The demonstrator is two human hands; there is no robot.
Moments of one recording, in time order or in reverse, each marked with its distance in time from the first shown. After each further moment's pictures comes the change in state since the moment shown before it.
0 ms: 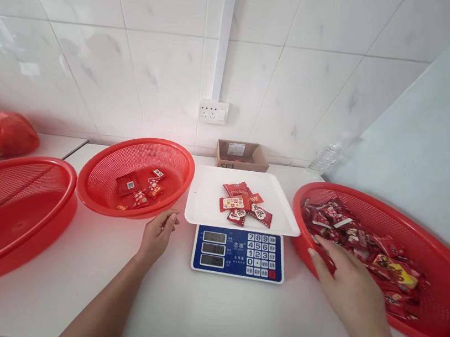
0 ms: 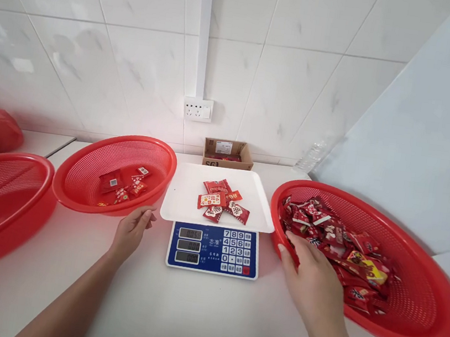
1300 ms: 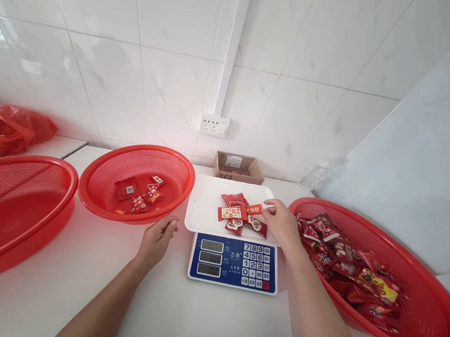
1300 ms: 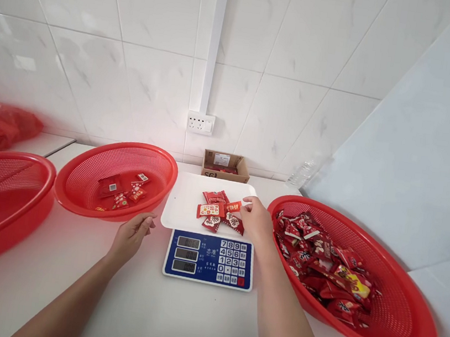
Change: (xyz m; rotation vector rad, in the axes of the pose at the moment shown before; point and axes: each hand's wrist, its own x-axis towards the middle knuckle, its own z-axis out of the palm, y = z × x) left_hand 0.000 0.000 -0.003 -0.013 -0.041 0.037; right_hand 0.107 -0.070 0.059 0.221 -0.312 0.294
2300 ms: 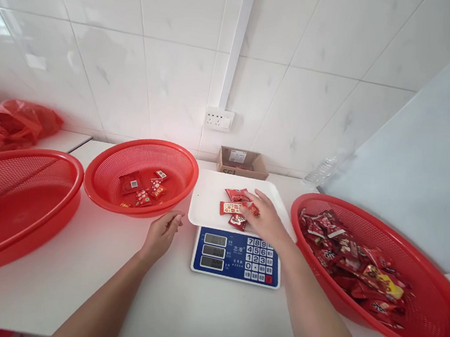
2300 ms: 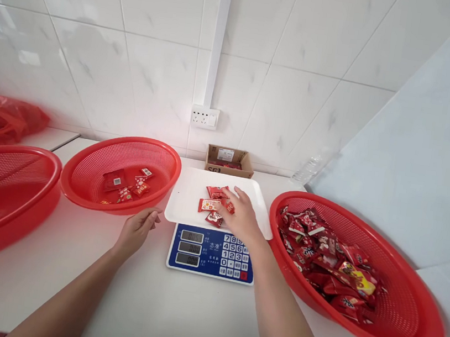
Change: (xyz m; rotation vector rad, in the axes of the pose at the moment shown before) left_hand 0.001 -0.005 0.004 -0.036 -0.006 -0.012; right_hand -0.024 -0.023 0.015 0.044 -0.188 -0.370
